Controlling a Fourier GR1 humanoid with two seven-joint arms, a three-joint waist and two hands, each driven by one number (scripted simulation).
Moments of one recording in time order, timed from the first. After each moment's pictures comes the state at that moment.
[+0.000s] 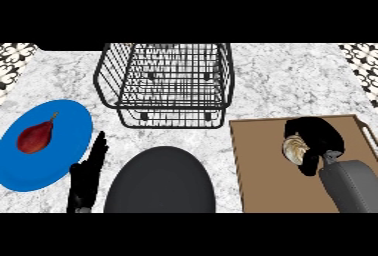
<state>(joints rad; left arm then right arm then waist) 0.09 0.09 -0.07 -1.39 -0.06 0.19 0.00 -0.30 -0.39 0.15 -1.20 1.01 0.31 0.13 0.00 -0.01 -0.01</state>
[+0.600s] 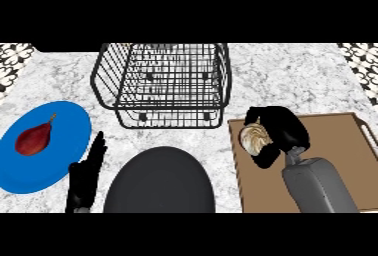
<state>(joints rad) 0.09 0.09 -0.06 -1.40 -0.07 0.19 0.02 -0.33 -0.15 0.17 -1.47 0.96 0.35 0.28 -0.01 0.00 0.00</state>
